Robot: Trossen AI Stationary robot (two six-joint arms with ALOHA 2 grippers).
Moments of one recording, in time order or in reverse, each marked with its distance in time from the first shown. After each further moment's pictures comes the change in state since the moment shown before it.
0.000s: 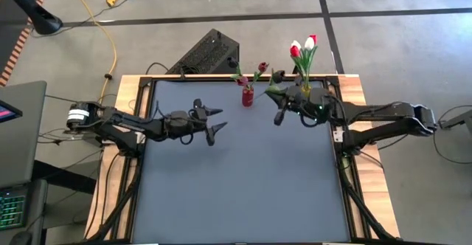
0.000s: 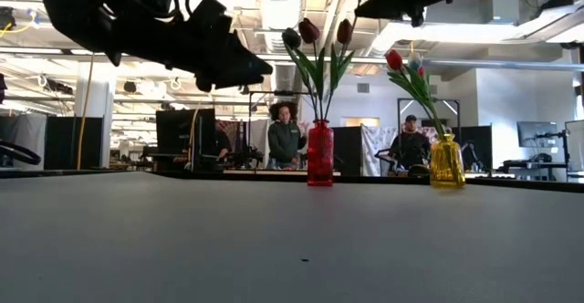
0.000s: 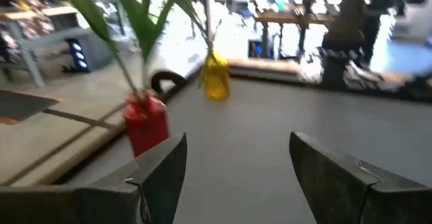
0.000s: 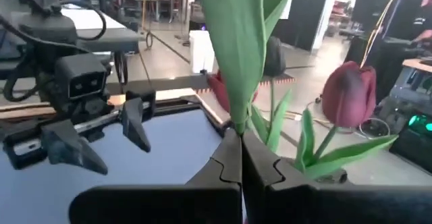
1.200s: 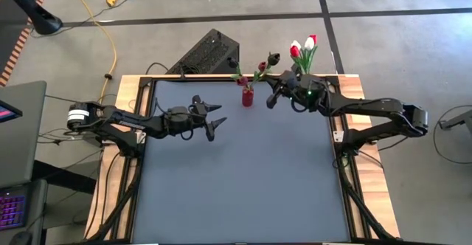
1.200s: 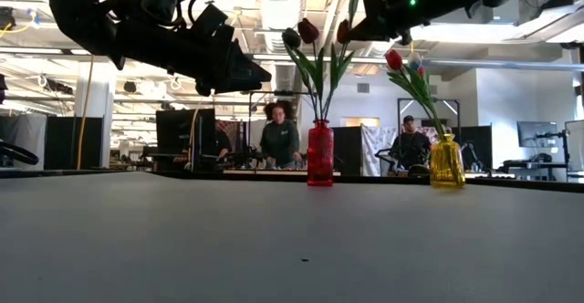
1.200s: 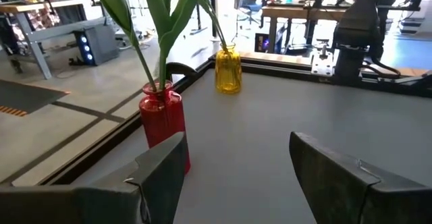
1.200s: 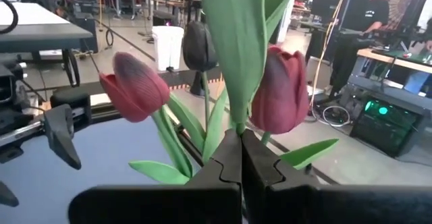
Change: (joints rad) left arm 0.068 0.000 0.000 -0.018 0.037 -0.001; right arm -0.199 0.139 0.038 0.100 -0.056 -0.010
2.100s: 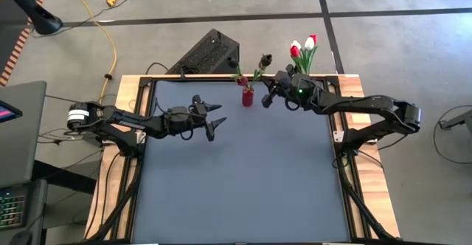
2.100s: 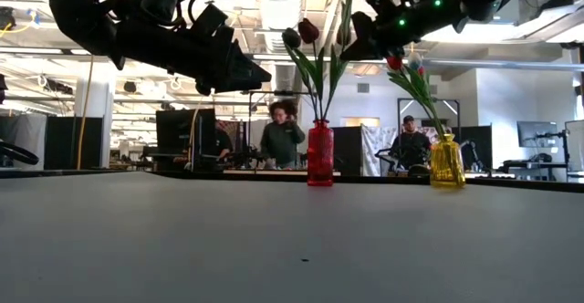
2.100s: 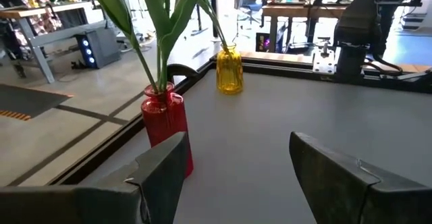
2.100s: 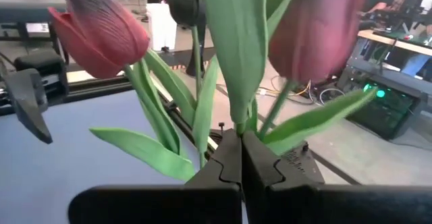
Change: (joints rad) left arm 0.001 0.000 0.000 0.001 -0.001 0.023; right arm -0.037 0.097 0.000 0.023 -0.024 0.002
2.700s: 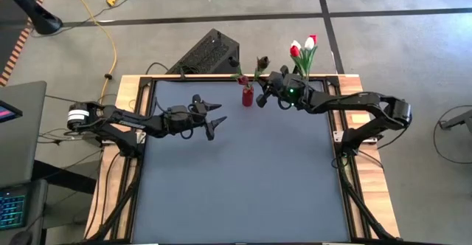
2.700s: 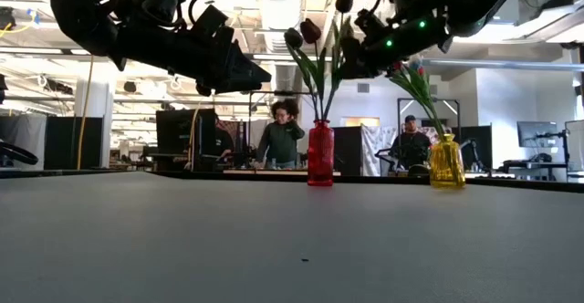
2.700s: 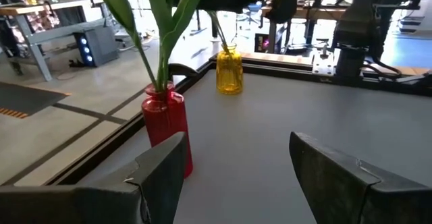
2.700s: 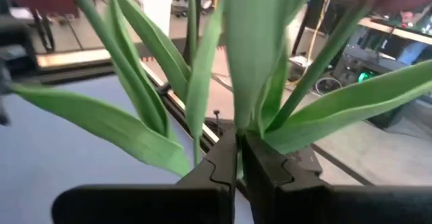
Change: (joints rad) left arm 0.016 0.000 0.000 0.002 0.020 -0.012; right arm -0.036 0.131 0.000 0.090 -0.001 0.000
